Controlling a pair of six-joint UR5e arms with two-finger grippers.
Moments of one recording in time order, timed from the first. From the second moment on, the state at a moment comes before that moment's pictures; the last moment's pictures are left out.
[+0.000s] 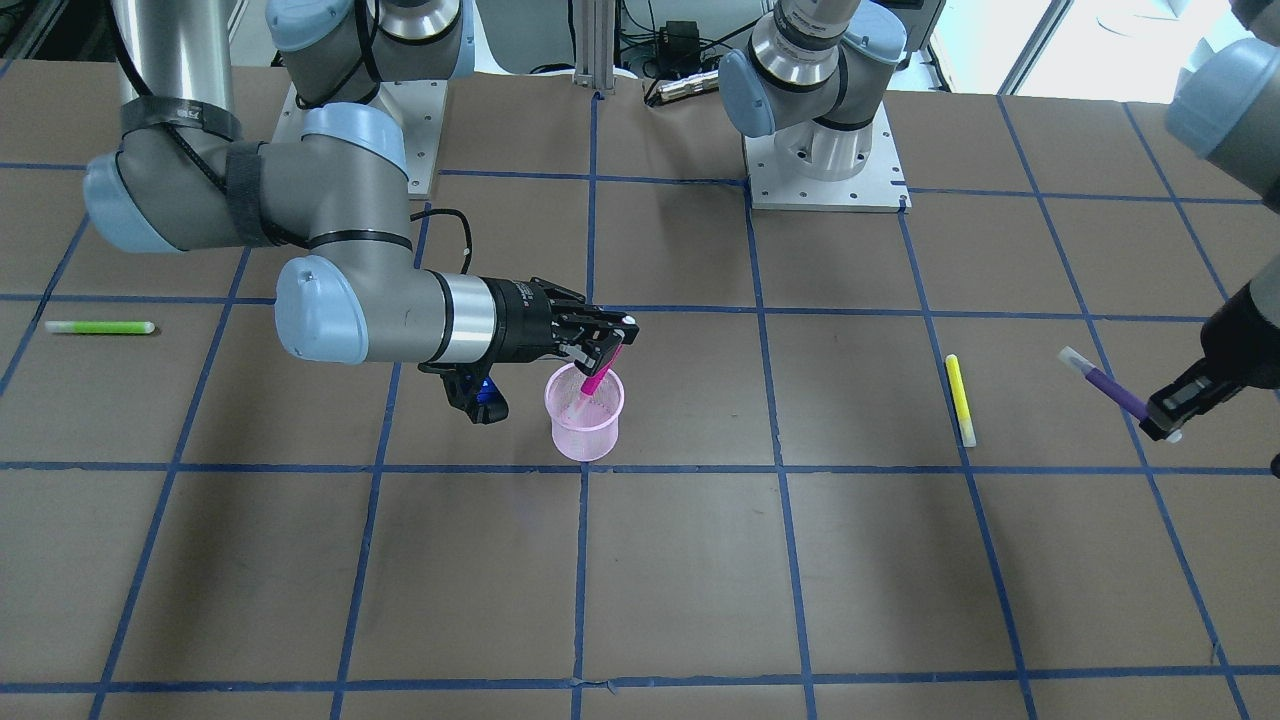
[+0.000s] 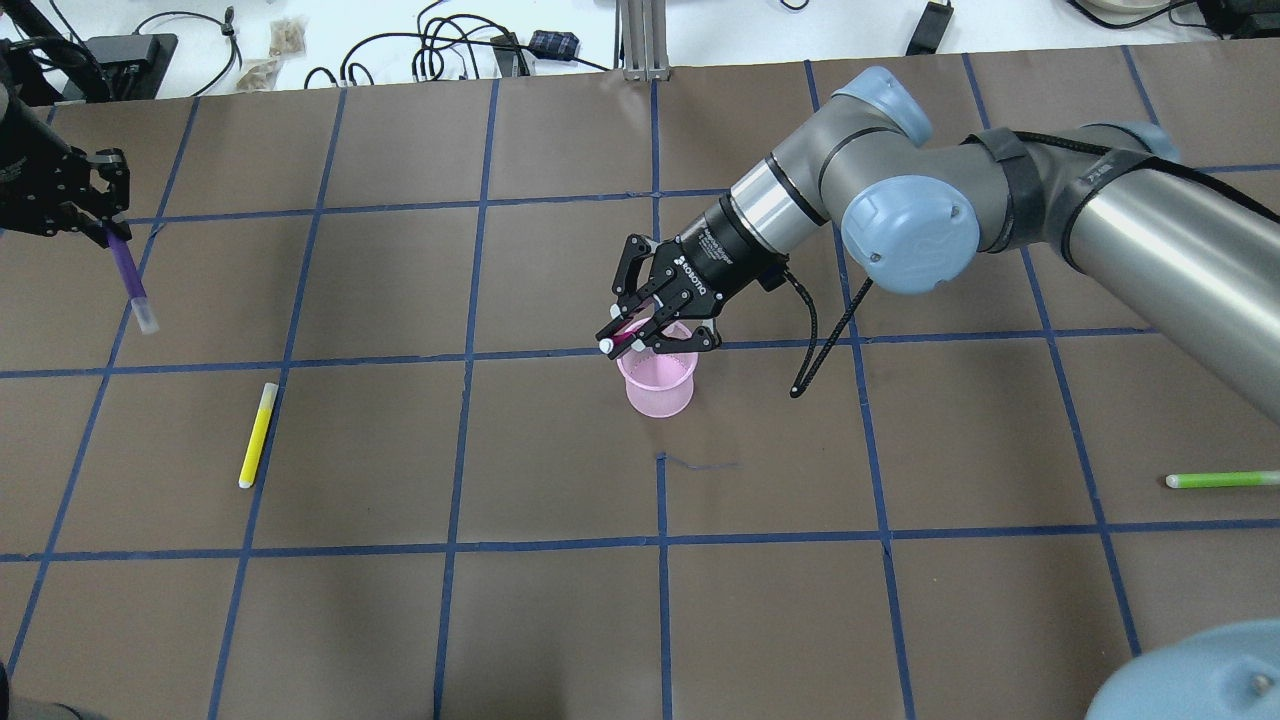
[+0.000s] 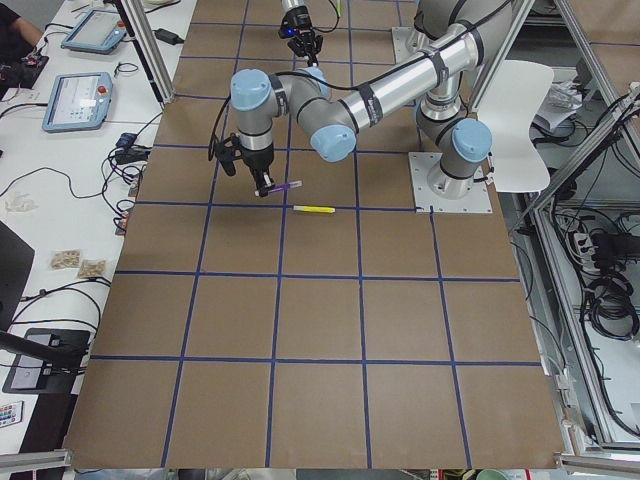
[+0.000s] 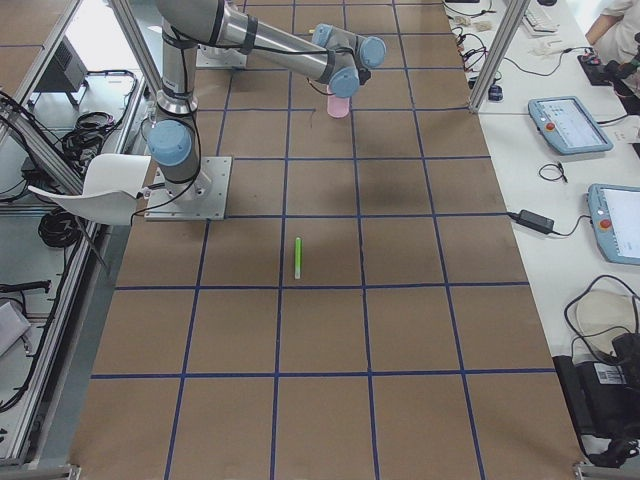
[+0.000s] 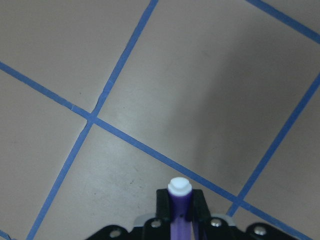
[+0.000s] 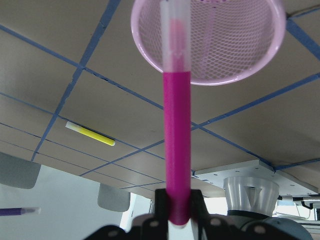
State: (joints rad) left arm -1.14 -1.80 -1.55 -1.23 1.63 0.02; right arm 1.70 -1.22 1.72 -1.69 -0.67 0.83
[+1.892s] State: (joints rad) left arm -1.88 -1.80 -1.72 -0.78 1.81 -0.79; right arm 1.40 -1.46 1.57 -1.52 -1.46 0.07
